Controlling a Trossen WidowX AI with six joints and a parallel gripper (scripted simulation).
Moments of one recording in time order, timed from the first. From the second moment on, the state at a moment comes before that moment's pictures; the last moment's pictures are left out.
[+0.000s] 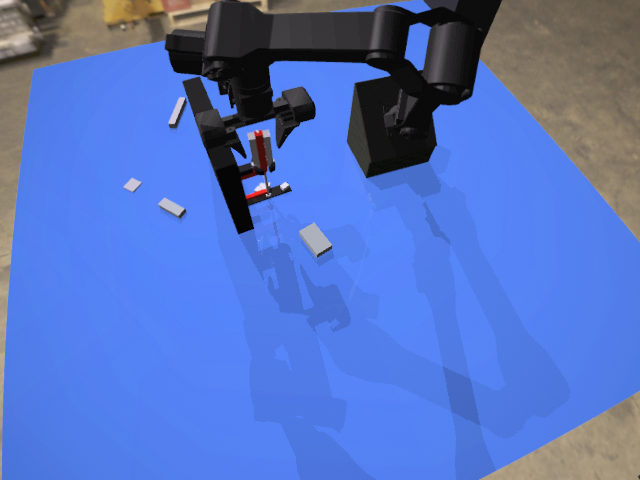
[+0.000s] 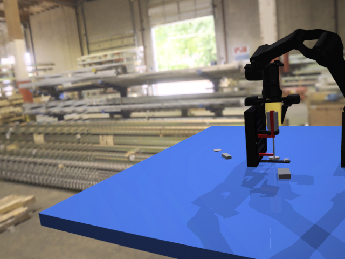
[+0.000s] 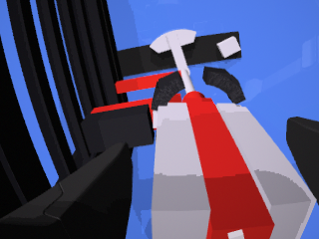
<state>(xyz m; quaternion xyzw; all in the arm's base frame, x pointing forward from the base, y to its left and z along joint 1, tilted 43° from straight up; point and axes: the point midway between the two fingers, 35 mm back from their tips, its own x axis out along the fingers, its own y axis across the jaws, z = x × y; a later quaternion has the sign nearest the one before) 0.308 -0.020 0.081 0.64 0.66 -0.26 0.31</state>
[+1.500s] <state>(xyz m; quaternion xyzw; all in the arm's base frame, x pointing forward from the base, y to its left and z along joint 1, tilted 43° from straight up) 0.308 -0.019 0.081 0.66 0.63 -0.31 0.26</state>
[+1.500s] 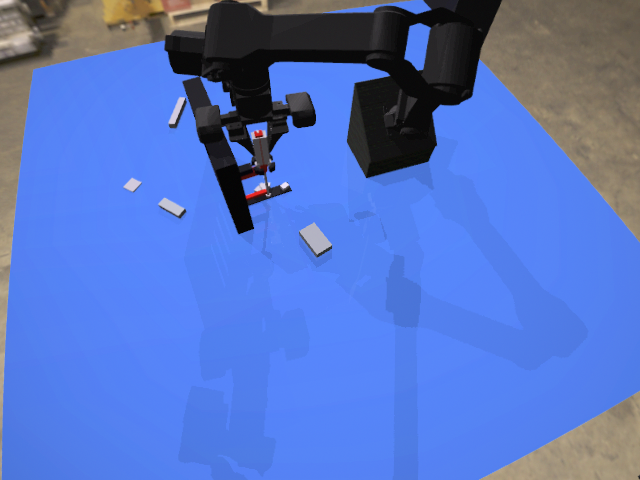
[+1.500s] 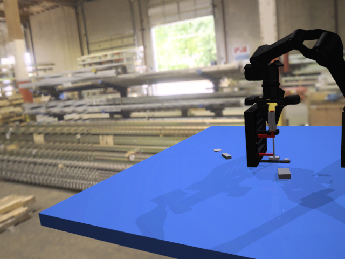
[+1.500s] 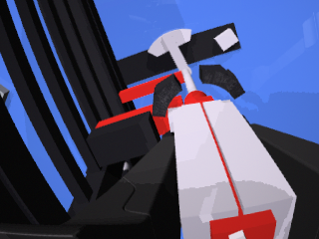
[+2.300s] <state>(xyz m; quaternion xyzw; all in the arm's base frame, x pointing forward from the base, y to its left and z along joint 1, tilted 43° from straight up) 0.298 -0.023 0.077 0.62 0.67 -0.22 0.34</state>
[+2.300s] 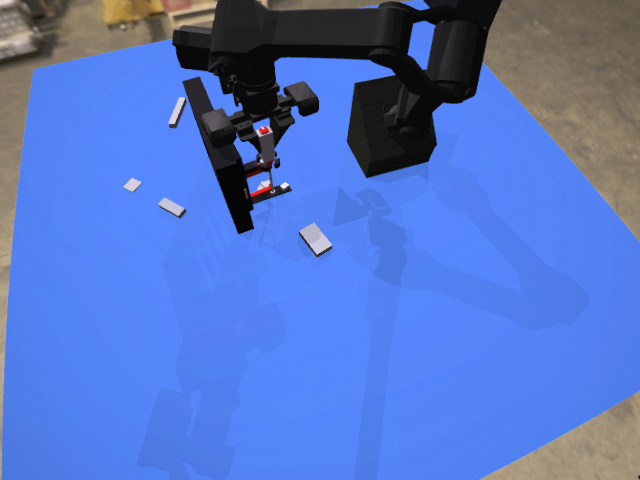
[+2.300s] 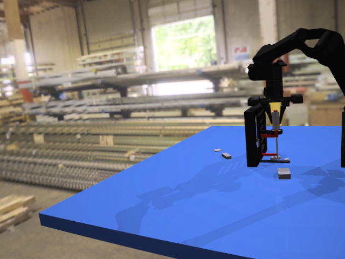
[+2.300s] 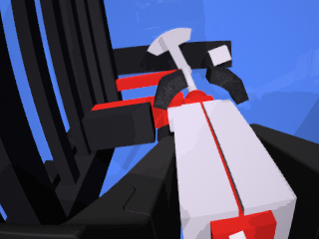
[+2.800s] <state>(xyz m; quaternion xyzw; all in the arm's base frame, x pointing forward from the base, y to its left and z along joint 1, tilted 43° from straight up) 0.277 -0.034 0.067 0.58 0.69 -0.14 0.41</state>
